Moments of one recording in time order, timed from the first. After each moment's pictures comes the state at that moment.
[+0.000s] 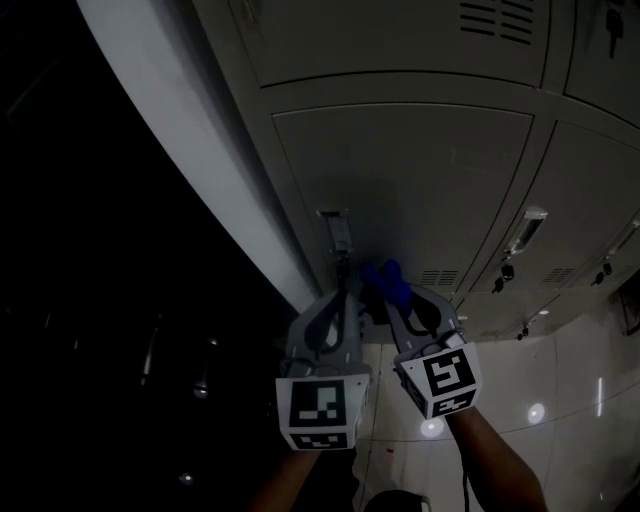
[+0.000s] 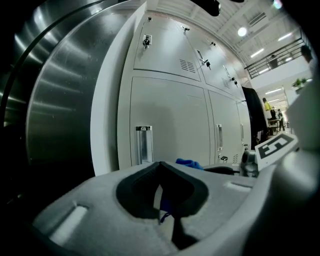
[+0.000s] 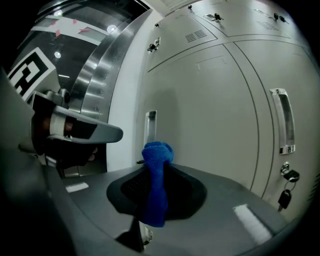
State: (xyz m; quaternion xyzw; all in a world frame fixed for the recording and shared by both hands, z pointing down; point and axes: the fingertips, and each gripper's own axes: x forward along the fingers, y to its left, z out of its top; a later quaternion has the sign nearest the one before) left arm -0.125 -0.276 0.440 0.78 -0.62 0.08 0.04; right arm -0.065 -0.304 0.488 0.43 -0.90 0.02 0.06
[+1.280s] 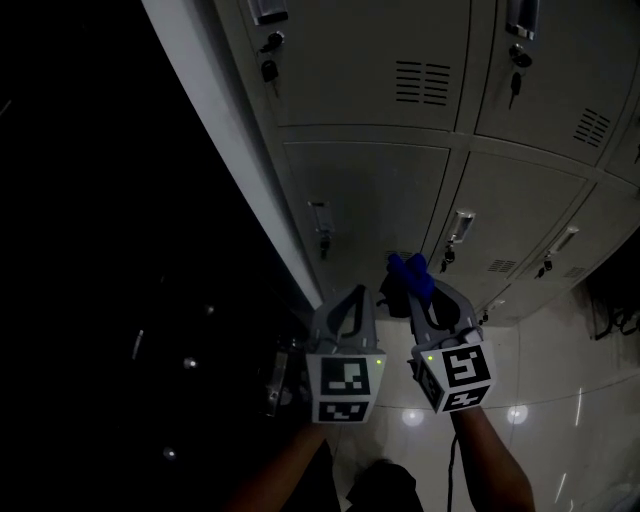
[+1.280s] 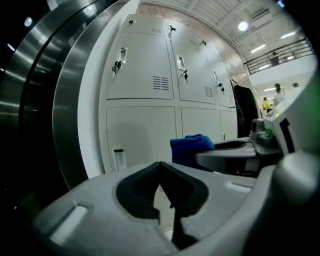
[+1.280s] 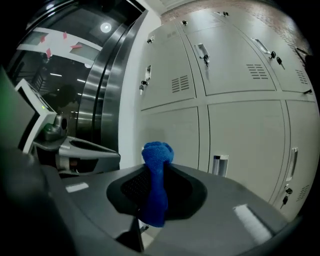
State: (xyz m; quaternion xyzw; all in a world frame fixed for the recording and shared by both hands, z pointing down) left arm -0.036 -0.195 0.357 0.78 -0.61 0.13 0.05; right arm 0.041 -0.214 0.355 0.47 -0.88 0.04 0.07
